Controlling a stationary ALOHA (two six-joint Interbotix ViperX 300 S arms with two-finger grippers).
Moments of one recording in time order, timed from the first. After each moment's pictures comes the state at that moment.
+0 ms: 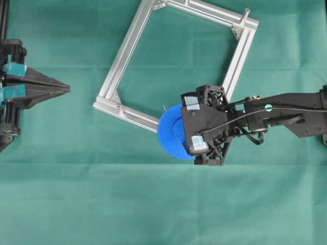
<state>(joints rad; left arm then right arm) 0.04 -0.96 1.14 -0.02 -0.11 0.01 0.10 0.02 0.44 -0.12 0.59 0.38</state>
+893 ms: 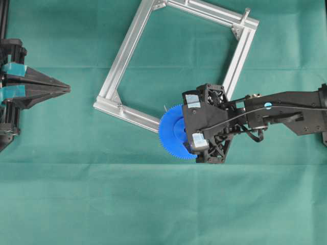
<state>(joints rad) 0.04 -0.96 1.14 -0.02 -0.11 0.01 0.08 0.03 0.46 -0.13 0.58 0.38</state>
